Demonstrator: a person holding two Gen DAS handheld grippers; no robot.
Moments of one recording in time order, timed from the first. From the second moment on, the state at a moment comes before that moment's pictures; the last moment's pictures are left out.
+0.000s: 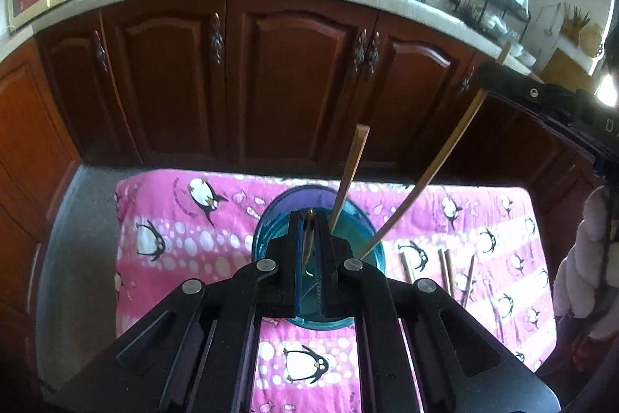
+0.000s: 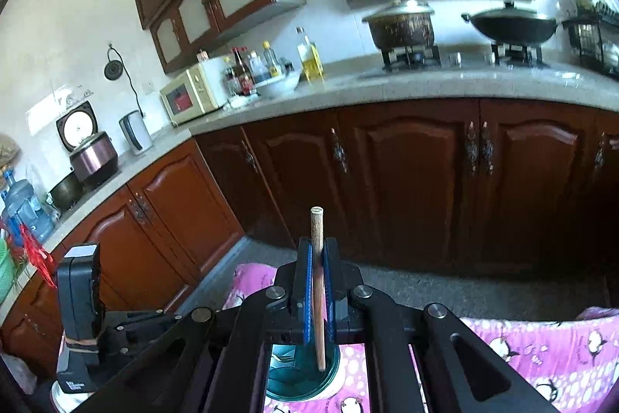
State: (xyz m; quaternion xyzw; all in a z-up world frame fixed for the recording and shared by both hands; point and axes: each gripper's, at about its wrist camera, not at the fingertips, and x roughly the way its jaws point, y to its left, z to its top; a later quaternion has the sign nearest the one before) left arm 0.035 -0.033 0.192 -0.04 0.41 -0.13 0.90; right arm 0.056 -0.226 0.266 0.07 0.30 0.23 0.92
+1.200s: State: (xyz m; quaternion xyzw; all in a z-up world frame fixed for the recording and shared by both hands) left arm 0.029 -0.043 0.171 -0.04 0.41 -0.09 0.91; right arm 0.065 -0.238 0.185 0.09 0.40 0.22 0.88
